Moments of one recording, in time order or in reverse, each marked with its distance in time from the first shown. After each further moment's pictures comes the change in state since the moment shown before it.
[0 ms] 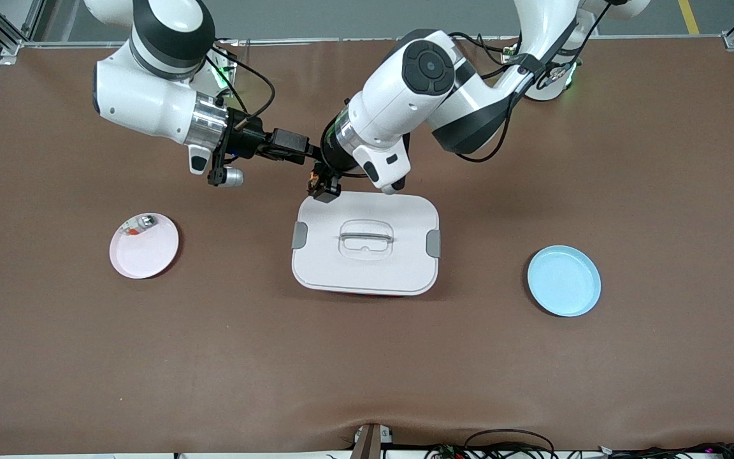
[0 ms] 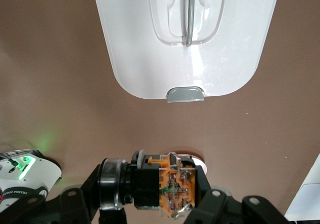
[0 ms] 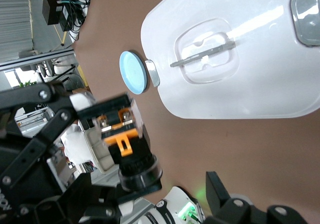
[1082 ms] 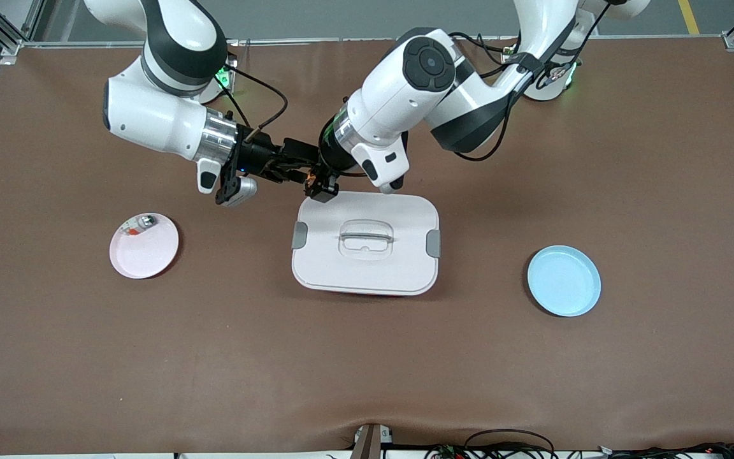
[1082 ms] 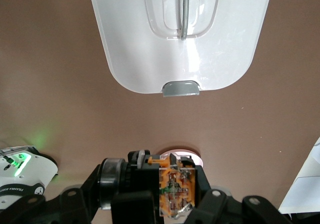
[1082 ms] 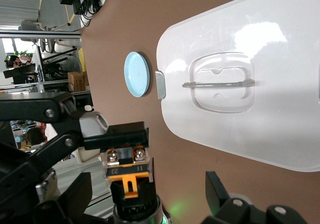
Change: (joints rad) left arm -0.002 0.000 -0.001 0.002 0.000 0.026 0.000; right arm 0.012 0.075 -0.010 0.077 -0.035 0.013 -0.220
